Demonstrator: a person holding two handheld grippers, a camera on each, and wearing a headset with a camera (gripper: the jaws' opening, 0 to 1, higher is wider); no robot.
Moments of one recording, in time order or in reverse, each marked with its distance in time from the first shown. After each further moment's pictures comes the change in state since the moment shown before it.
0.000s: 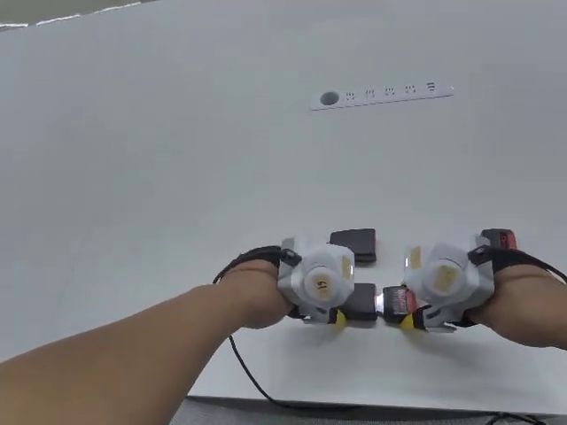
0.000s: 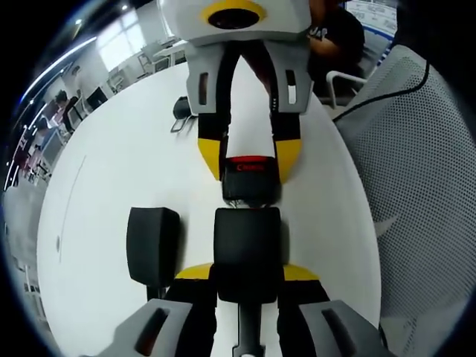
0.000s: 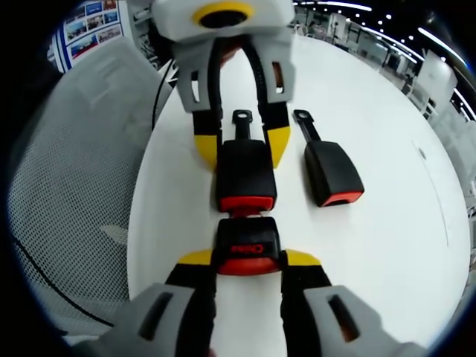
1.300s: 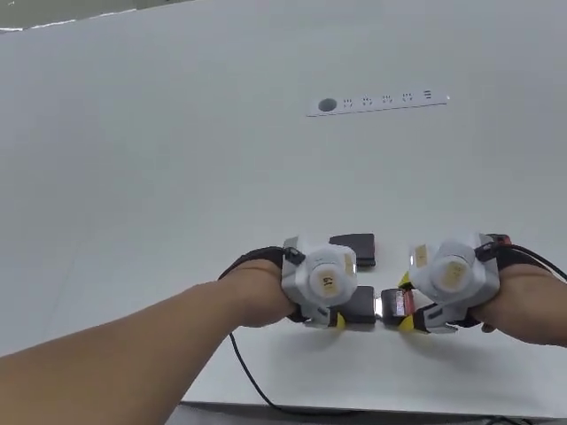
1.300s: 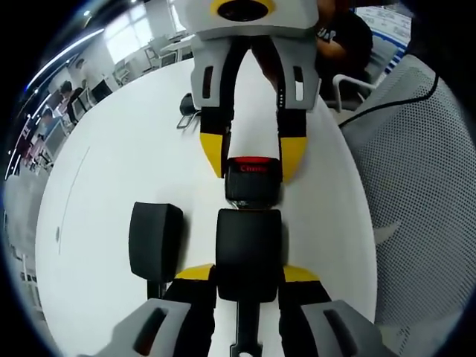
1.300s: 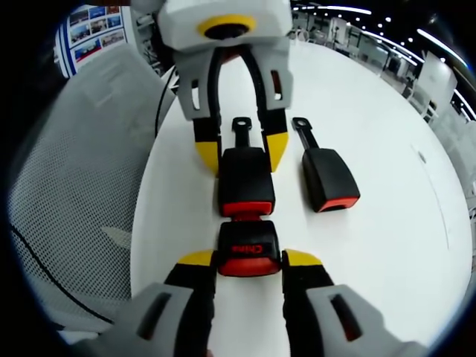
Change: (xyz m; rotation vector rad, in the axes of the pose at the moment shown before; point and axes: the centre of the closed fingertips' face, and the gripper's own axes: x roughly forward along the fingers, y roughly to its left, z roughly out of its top) left arm -0.009 -0.002 0.002 -0.044 0.001 0.016; right arm -0.010 0.002 0.009 -0.004 -0.045 0.009
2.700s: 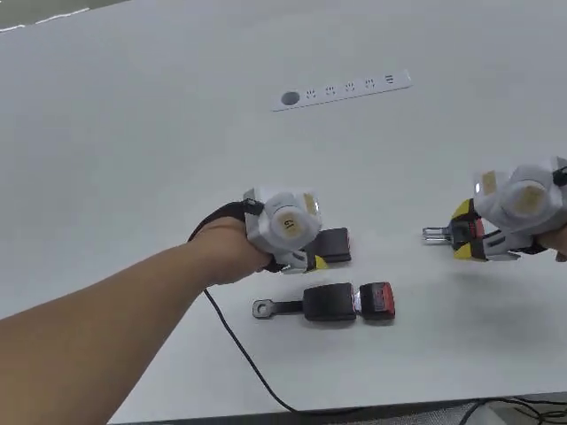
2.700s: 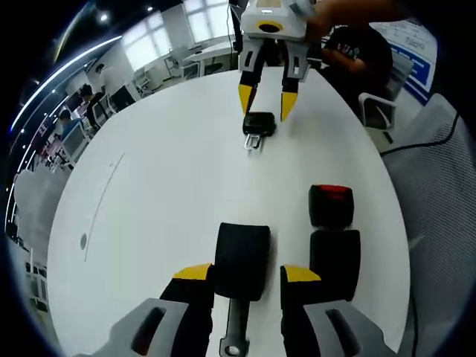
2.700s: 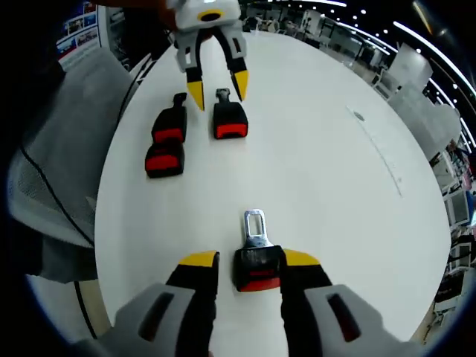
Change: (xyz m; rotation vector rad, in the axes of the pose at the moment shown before) left arm -0.009 0.086 0.022 -0.035 -0.073 0.089; right arm -0.089 -0.090 -0.094 0.069 0.069 -0.179
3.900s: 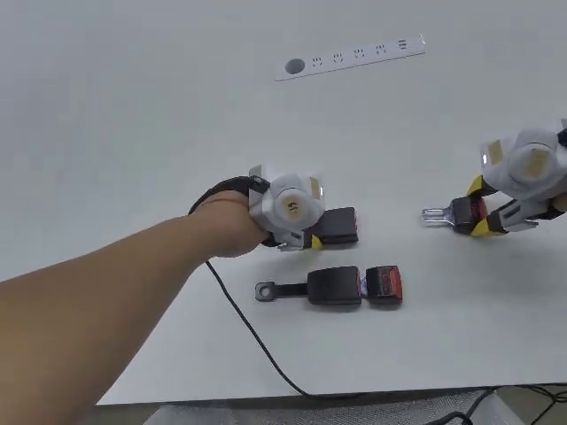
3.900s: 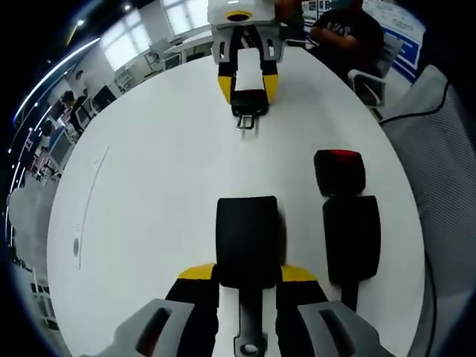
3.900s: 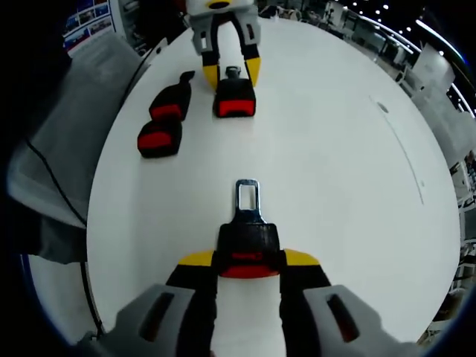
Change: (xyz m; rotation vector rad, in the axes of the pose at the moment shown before) left arm 0.017 0.006 -0.023 0.093 0.085 -0.047; right arm 0.030 0.001 -0.001 -0.090 0.075 0.112
